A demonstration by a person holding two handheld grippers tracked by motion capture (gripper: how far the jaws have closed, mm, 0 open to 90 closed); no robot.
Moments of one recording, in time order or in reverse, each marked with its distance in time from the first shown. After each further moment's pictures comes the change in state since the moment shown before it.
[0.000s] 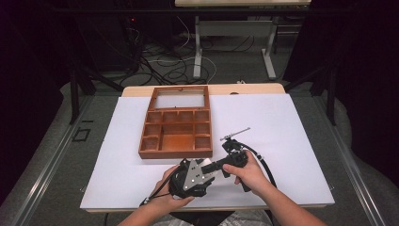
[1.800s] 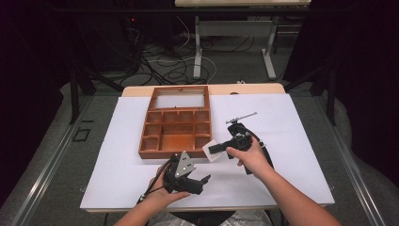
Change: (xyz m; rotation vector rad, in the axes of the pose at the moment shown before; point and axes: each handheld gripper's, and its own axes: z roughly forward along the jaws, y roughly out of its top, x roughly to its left) left arm 0.023 -0.012 0.003 0.006 -0.011 -0.200; right arm -0.015 0.039 -0.024 -0.100 -0.149 -0.035
